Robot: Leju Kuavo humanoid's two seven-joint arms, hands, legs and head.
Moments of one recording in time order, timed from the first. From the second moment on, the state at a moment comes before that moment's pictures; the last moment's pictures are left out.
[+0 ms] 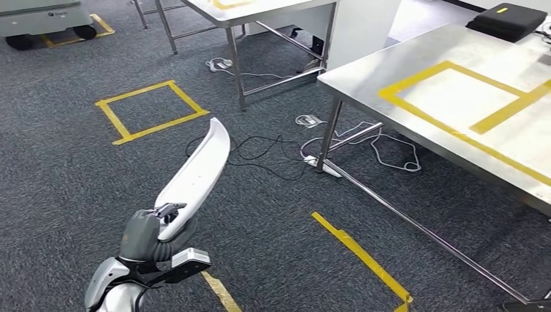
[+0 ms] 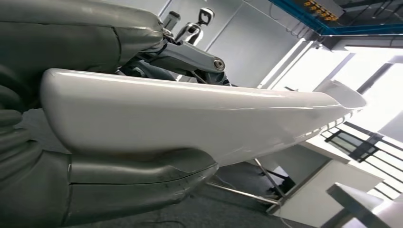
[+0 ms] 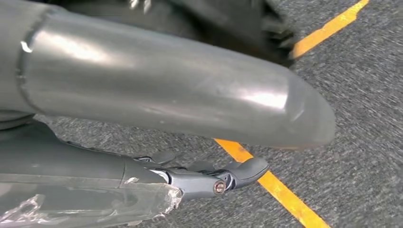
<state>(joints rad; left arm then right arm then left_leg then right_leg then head) 0.10 -0.11 -0.12 -1.52 -0.66 0.34 -0.43 -0.02 0.12 -1.20 -0.23 1.00 0.06 -0.43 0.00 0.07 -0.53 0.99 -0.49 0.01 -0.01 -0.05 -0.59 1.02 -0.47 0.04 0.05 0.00</state>
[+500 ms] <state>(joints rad) 0.06 -0.11 -0.04 -1.54 -0.60 0.34 -0.45 -0.03 0.12 -1.20 -0.23 1.04 0.07 -0.43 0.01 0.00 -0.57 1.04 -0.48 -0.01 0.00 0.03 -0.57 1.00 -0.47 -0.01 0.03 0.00</state>
